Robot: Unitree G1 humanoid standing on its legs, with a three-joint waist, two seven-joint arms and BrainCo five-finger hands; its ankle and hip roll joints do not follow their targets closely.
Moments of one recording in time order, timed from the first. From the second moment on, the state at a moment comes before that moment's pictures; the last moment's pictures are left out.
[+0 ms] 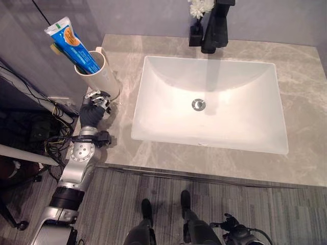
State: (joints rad) left arm -0.42 0.54 -0.11 0.19 -0.50 -0.17 0.25; right arm -0.14 -0.23 0.28 1.30 0.04 0.01 -0.15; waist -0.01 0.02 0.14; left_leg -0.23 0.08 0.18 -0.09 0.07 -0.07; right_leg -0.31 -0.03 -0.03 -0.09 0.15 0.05
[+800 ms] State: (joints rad) left arm -0.50 0.56 -0.09 0.25 -0.40 -0.19 0.31; right arm -0.15 -0.22 0.31 1.30 0.04 0.00 -0.17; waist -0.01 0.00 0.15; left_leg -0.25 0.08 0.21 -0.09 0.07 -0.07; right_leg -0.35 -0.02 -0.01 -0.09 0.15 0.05
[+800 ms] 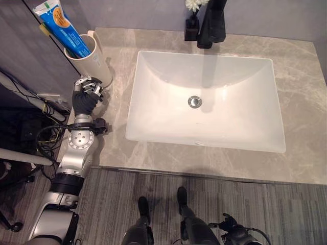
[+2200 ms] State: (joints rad) left arm -0.61 0.67 -0.02 0.35 -0.47 -0.18 0.34; right arm -0.16 -0.22 0.31 1.27 0.04 0.00 -0.17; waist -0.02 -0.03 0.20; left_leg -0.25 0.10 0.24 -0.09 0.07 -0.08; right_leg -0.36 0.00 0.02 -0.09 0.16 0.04
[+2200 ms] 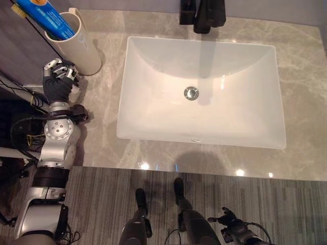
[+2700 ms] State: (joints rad) left arm -0.77 0.73 -0.12 0.53 -0.47 -0.17 0.39; right arm -0.13 -0.20 0.32 1.28 0.05 0.00 -0.17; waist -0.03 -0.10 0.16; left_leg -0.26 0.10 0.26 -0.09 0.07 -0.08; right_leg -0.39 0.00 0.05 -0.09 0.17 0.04
